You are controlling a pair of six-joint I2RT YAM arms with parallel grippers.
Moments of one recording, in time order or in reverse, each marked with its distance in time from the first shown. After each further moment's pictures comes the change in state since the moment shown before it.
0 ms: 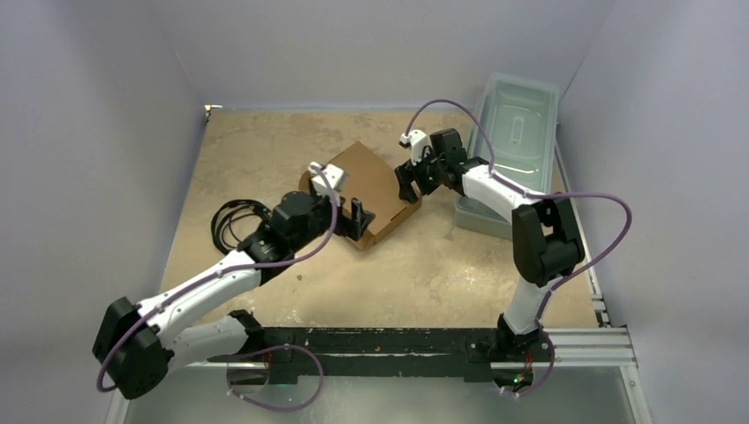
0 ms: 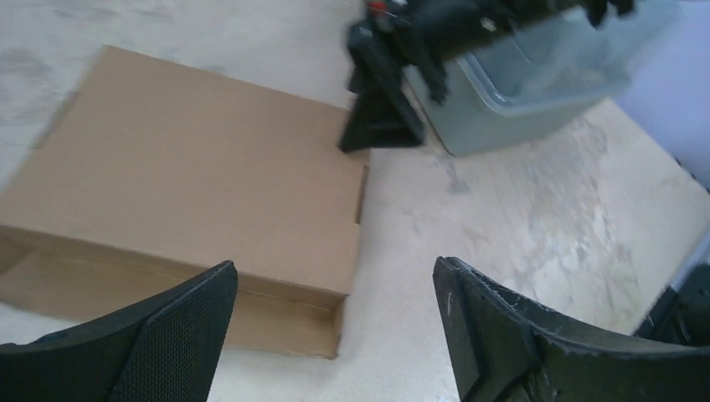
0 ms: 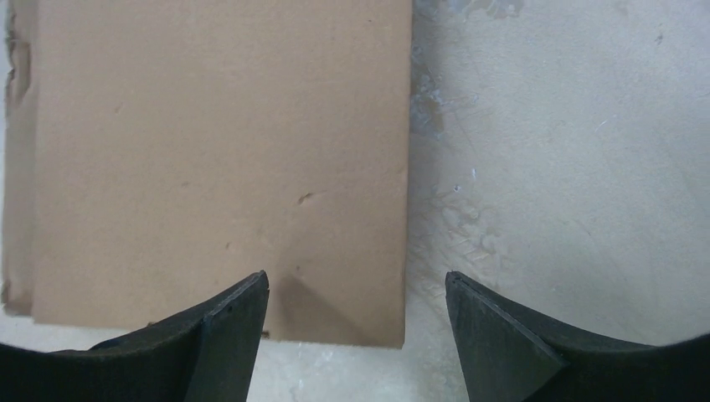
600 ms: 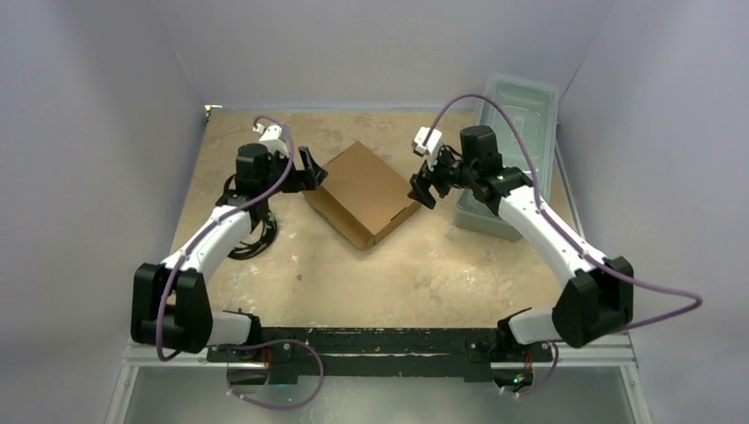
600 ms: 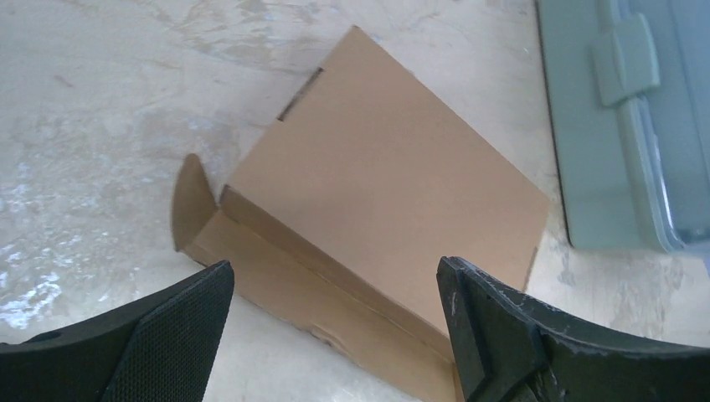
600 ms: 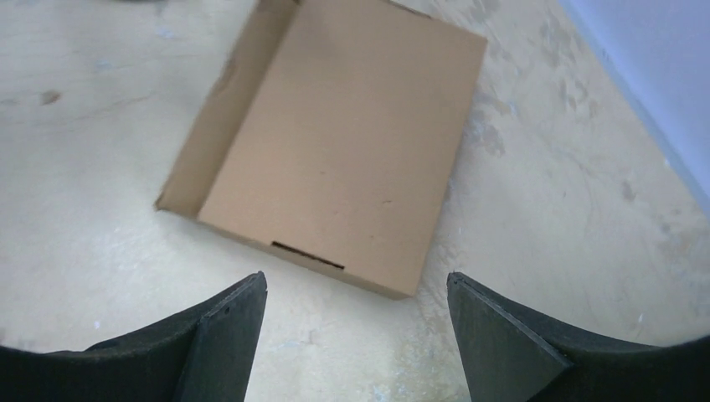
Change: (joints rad) left arm 0.542 0.201 0.157 -0.090 0.261 -0.118; right arm 0.004 -0.392 -0.075 -0.120 -0.158 -0.248
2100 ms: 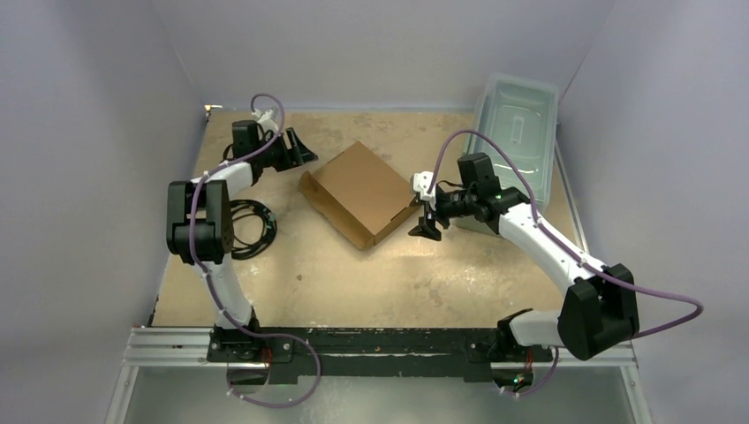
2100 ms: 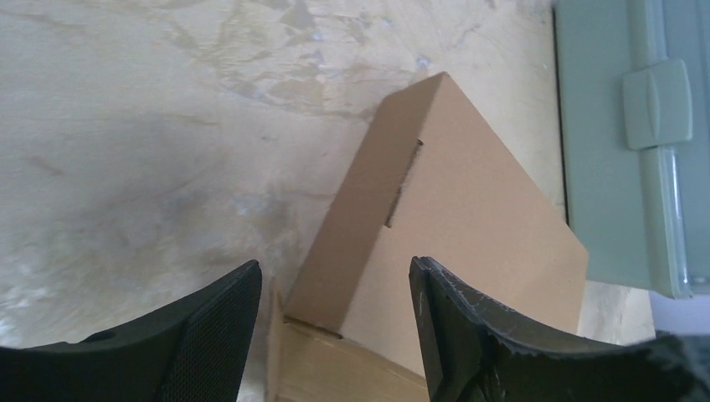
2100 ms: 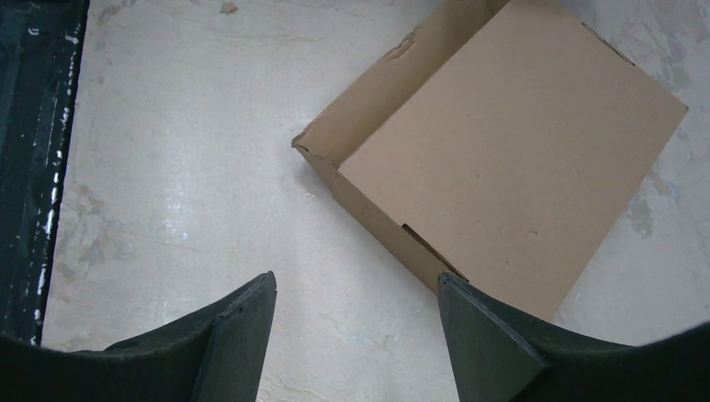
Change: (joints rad) left arm 0.246 0.640 0.394 0.078 0.366 -0.025; right arm 0.005 -0.107 -0.216 -0.075 -0.353 -0.369
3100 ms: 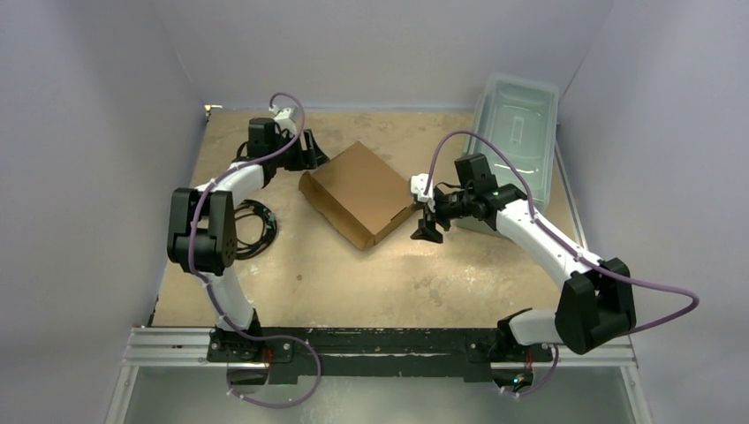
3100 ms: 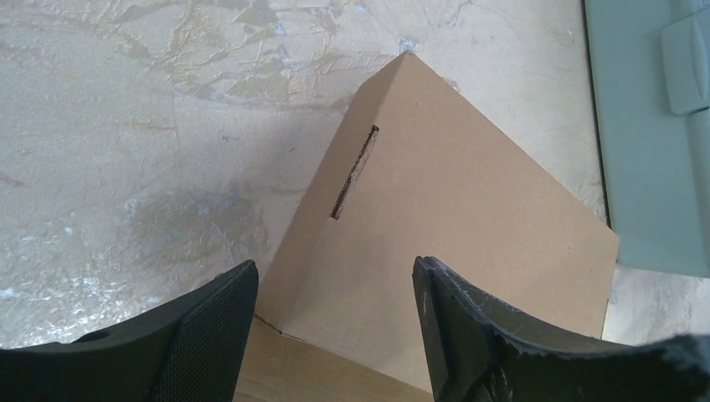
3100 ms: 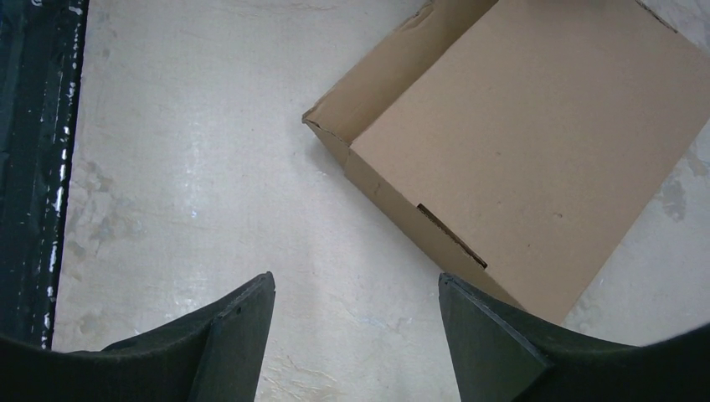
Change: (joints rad) left arm -0.123 -0.085 -0.017 -0.068 -0.135 0.104; right arm 0.001 0.033 0.019 -0.068 0.031 -0.026
